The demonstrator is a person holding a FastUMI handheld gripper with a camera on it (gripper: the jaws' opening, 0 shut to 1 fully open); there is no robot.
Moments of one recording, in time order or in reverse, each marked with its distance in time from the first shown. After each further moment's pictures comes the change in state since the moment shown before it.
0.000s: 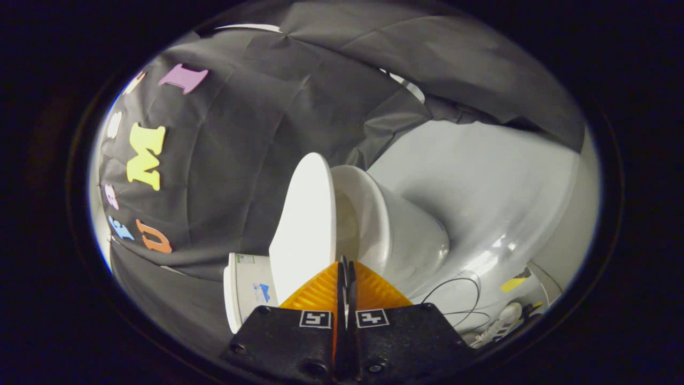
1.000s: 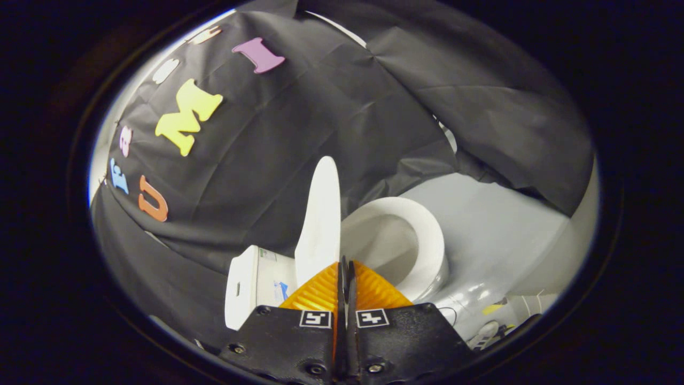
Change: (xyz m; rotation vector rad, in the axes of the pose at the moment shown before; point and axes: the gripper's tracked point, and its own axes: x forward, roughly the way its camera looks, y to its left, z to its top) arm -0.063 0.144 -0.015 -0.276 -0.134 -0.039
